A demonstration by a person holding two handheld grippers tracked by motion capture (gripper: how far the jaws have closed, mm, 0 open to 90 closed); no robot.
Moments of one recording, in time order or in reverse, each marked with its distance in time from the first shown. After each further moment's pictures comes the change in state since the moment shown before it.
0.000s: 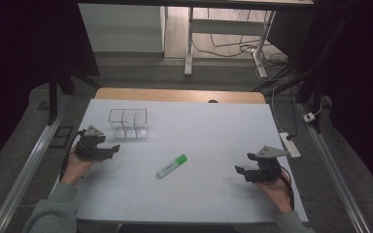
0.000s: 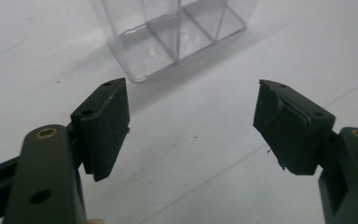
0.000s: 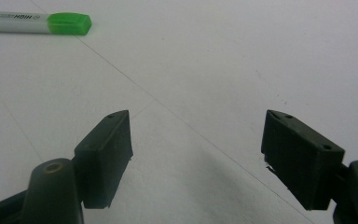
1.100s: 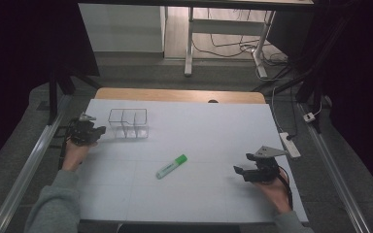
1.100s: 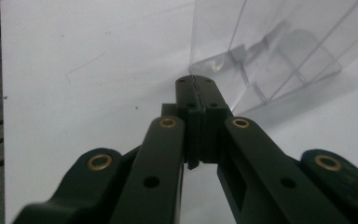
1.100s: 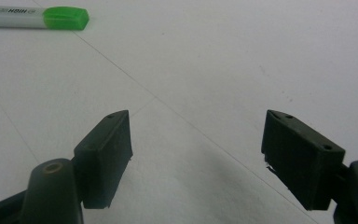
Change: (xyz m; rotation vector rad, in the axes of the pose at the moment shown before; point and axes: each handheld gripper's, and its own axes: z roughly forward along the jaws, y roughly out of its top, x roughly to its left) left arm 0.050 0.018 0.023 -0.020 0.095 -0.106; right arm 0.001 -0.001 0.006 0.017 0.001 0.004
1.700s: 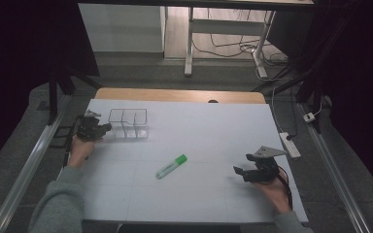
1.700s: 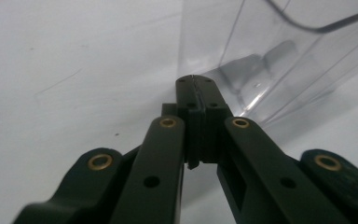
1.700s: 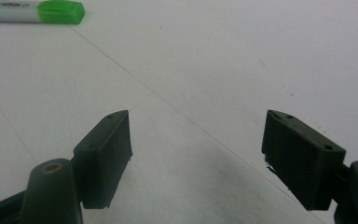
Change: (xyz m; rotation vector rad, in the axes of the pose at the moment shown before) left arm -0.001 0.010 0.020 -0.009 -0.057 -0.009; right arm 0.000 -0.001 0.002 0.020 -0.008 0.002
